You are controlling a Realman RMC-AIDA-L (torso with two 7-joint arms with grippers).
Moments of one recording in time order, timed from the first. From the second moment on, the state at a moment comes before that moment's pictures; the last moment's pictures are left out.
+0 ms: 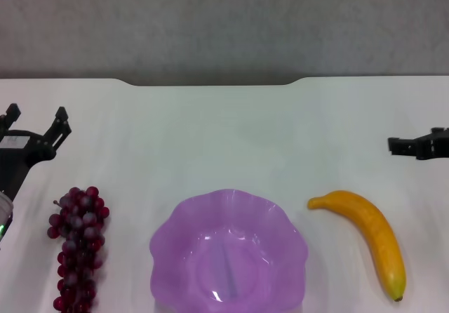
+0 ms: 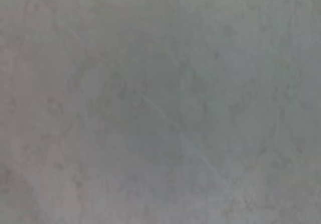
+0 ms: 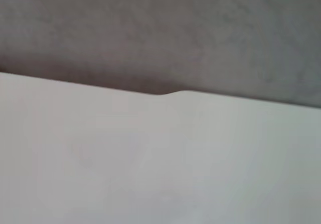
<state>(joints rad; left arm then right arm) -0.46 -2.04 2.21 0.16 -0.77 1.10 -0.20 0.25 1.99 1.67 1.46 -2.56 0.87 -0.33</state>
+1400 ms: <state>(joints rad) -0.47 -2.04 2.19 0.16 -0.79 1.10 -0.18 0.67 2.00 1.86 0.72 -2.49 1.02 -0.59</state>
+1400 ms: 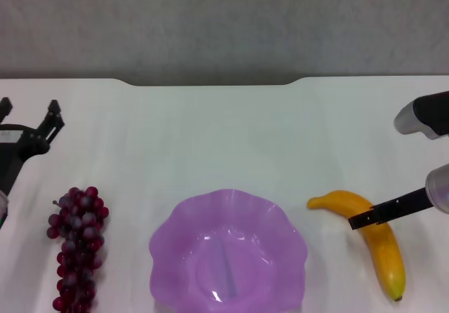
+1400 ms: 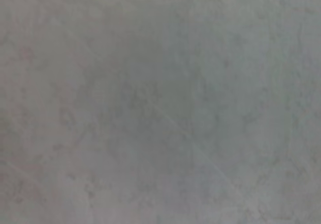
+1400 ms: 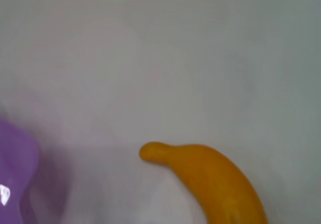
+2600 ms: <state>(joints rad) -0.47 -2.04 2.19 0.16 -0.80 1.10 -0.18 0.72 2.00 1.84 0.59 -2.51 0.93 -0.62</state>
